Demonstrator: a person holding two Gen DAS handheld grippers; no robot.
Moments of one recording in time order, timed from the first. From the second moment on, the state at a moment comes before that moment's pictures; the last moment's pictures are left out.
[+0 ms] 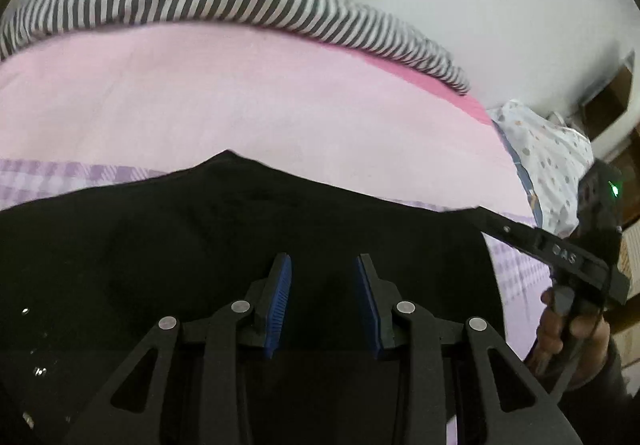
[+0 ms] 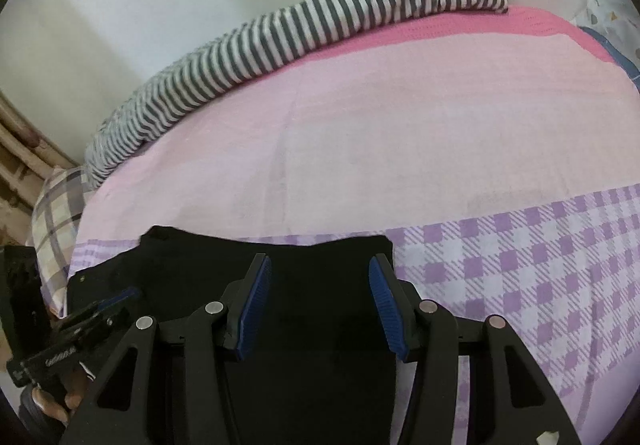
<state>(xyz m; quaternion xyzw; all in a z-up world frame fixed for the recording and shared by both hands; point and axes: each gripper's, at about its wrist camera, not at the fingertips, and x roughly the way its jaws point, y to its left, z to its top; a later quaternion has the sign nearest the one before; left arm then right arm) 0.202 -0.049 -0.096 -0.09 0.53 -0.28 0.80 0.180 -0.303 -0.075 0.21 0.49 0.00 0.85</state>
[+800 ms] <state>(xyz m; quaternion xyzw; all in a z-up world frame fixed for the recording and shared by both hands) 0.107 -0.014 -0.101 -0.02 0.52 -0.32 0.79 0.068 -0.281 -0.088 0.21 0.55 0.07 0.80</state>
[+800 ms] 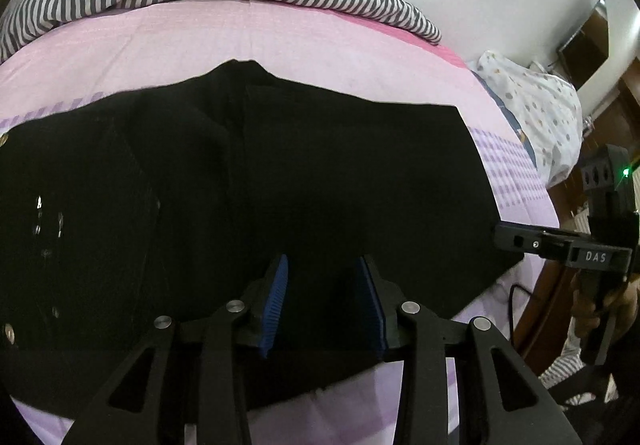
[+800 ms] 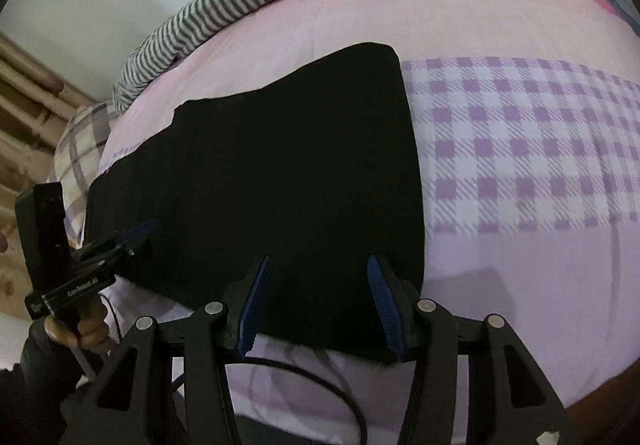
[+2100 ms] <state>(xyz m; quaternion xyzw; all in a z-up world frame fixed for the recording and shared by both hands) 0.073 0.275 -0.137 -0.53 0.43 0.00 0.73 0.104 -0.211 -0.052 0.22 0.52 0.11 0.82</state>
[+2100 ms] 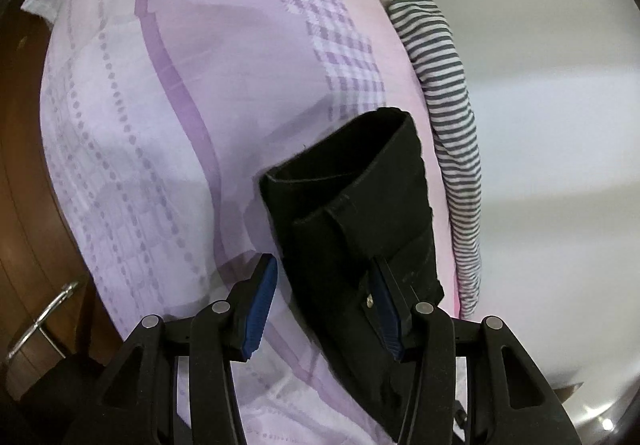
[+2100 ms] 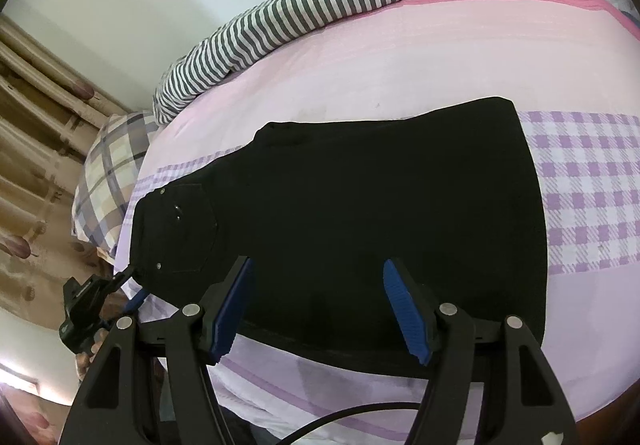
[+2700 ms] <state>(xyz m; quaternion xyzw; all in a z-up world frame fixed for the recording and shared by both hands) 0.083 0.275 -0.148 -0.57 0.40 -0.04 0.71 0.113 -0.186 -0.057 0.21 0.52 0.12 0.82</state>
